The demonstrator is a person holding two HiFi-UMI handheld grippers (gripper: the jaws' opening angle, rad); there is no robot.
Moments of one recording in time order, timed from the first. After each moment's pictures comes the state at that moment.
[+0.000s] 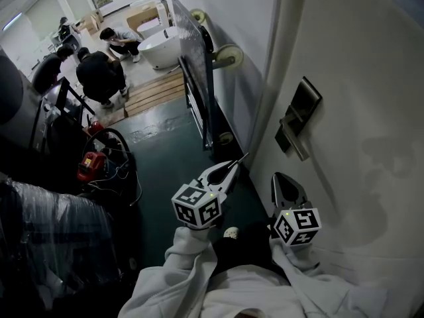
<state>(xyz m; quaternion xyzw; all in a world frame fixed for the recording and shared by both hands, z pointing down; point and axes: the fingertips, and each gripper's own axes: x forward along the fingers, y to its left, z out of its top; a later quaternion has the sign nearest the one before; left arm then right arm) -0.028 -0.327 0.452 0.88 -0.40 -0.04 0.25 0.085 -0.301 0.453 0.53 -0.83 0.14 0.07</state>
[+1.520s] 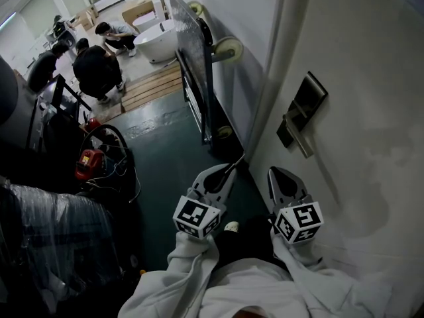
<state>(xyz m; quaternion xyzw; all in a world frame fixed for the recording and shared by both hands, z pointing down) -0.039 -0.309 0.447 0.91 -0.41 -0.01 0.09 0.060 -0.305 0.444 0.49 -0.86 0.12 0.09</state>
